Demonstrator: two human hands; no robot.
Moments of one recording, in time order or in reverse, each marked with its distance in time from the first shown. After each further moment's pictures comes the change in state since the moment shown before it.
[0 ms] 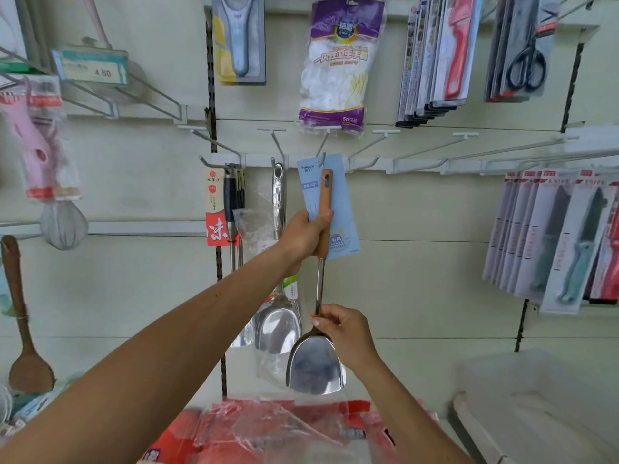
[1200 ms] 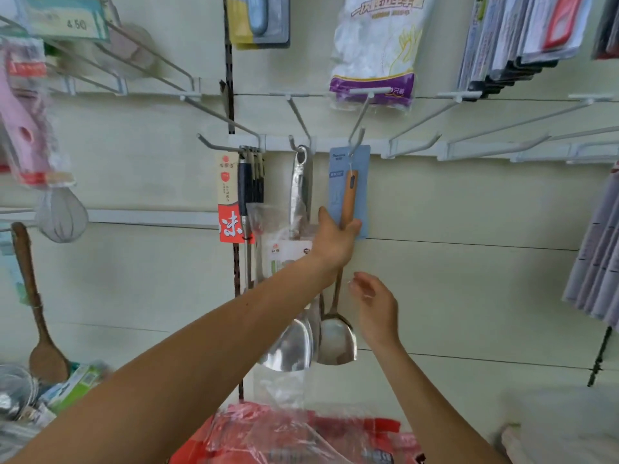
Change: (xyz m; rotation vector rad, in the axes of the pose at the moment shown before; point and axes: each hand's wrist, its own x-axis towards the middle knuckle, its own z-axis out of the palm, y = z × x) left_hand 0.052 -0.047 0.009 0.079 0.216 -0.073; right_hand 0.109 0.048 0.013 -0.013 0.279 -0.049
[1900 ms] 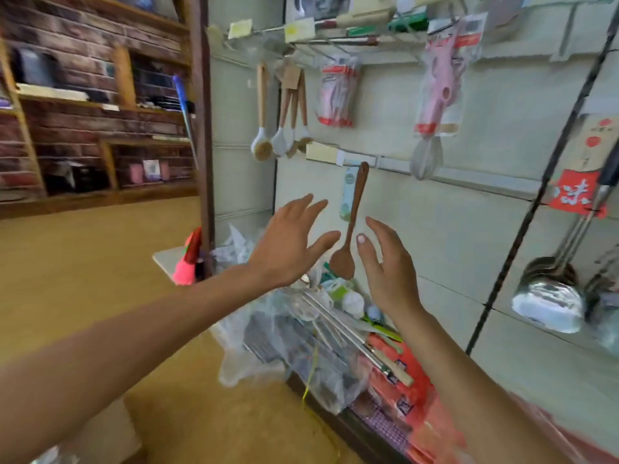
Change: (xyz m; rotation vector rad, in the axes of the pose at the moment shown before) left_hand -0.325 -0.033 -0.479 1.183 0.408 0.068; right_hand -0.312 -0.208 0.295 0.075 -0.637 -0.503
